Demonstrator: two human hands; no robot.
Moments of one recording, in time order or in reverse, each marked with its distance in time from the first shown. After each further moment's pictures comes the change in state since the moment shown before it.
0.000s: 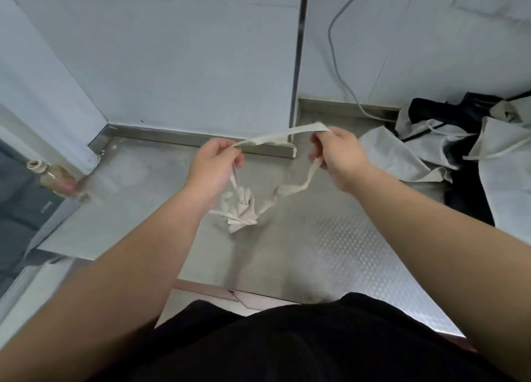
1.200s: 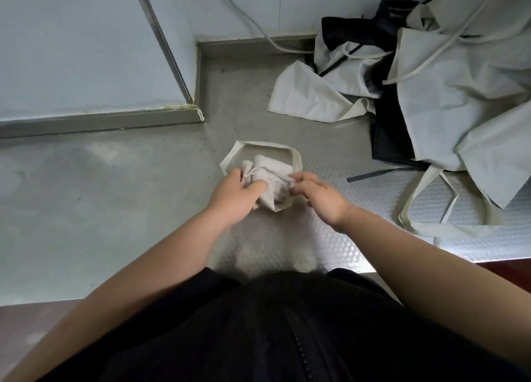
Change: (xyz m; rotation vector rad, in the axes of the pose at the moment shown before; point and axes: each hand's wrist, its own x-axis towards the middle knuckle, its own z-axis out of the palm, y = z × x) left_hand -0.057 -0.066 0.175 0.451 -0.478 -0.205; right_hand -0.037 0.154 -0.127 -0.084 -0.174 0.323
